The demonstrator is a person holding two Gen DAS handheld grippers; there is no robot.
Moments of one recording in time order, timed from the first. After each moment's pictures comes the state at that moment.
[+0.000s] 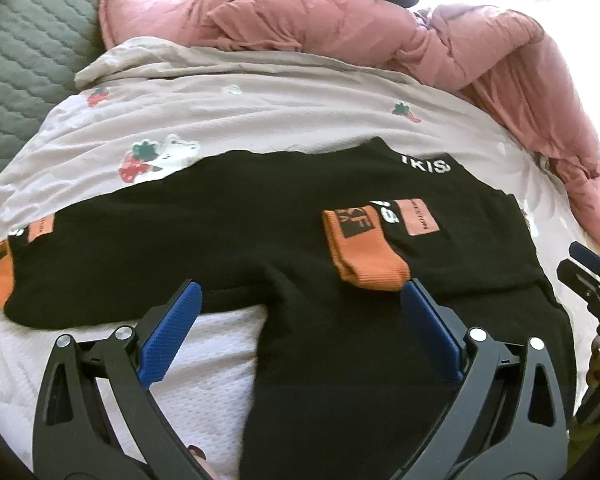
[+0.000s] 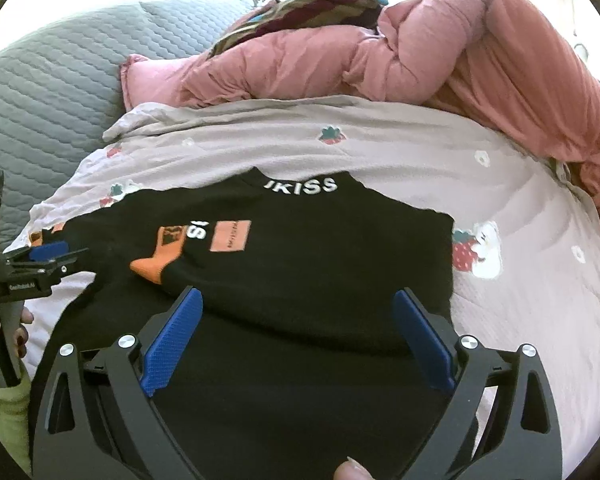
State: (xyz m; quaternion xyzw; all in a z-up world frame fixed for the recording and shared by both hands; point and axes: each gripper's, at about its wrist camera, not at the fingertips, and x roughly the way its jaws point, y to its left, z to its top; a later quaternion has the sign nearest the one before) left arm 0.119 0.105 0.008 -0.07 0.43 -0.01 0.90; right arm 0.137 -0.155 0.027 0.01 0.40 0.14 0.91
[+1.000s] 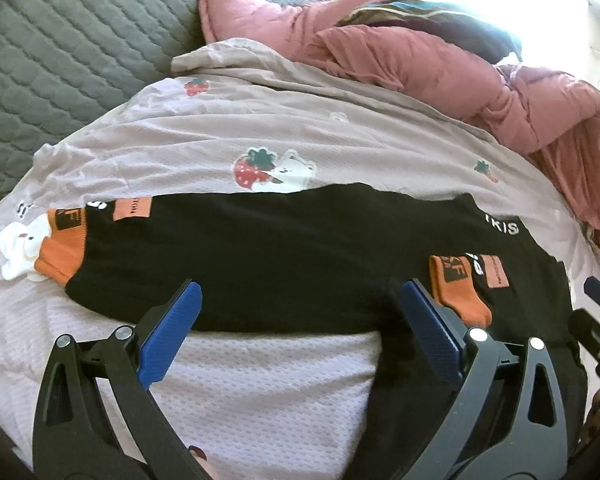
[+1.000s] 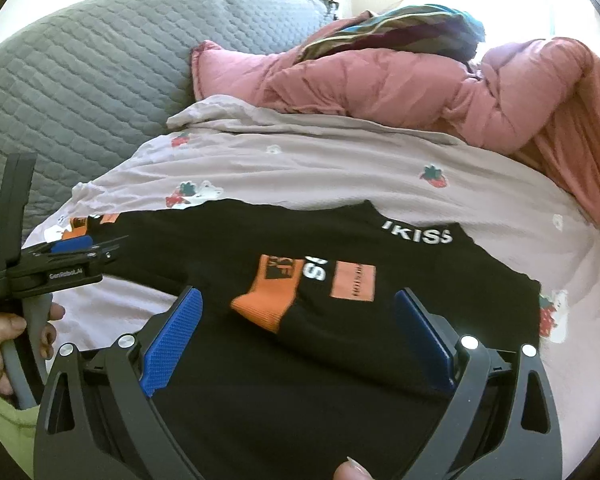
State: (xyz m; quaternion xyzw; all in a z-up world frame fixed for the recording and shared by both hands) left arm 0.106 0.185 0.015 -0.13 0.39 0.11 0.90; right arm 0.150 -0.039 0.043 -0.03 0.37 0.23 0.90
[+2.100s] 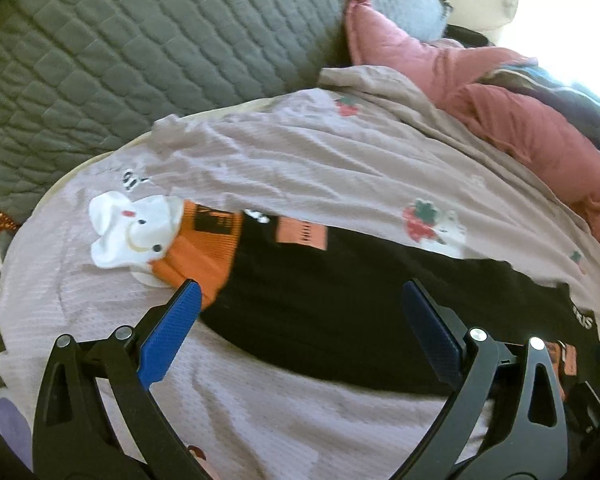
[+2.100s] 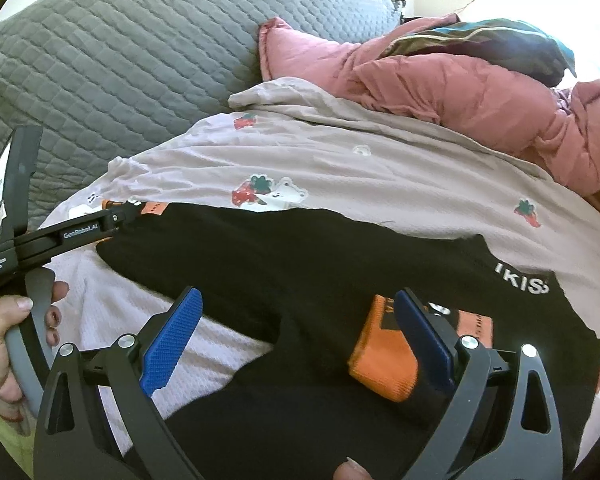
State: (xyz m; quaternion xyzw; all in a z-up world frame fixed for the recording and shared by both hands) left arm 0.078 0.289 0.011 -0.18 0.35 0.30 0.87; right arm 0.174 0.070 0.028 -0.07 0.37 0.31 0.87
